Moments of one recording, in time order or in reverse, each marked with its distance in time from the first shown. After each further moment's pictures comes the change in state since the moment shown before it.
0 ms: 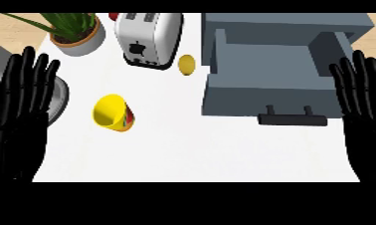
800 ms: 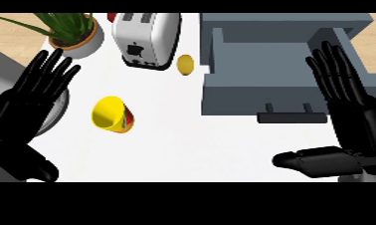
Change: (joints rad) left arm -0.086 0.210 0.163 0.379 0.605 -0.486 0.043; right arm -0.093 -0.059 -0.007 0.112 -0.074 0.114 0.041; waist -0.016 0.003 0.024
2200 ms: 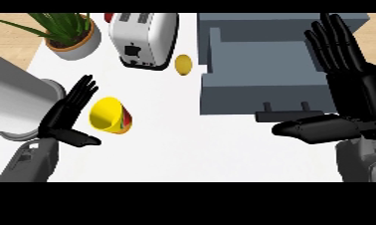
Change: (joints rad) left arm -0.298 0.044 0.025 1.167 -0.576 -0.049 -0.716; right arm -0.188 -0.011 -0.069 0.121 -0.004 0.034 0.024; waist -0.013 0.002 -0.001
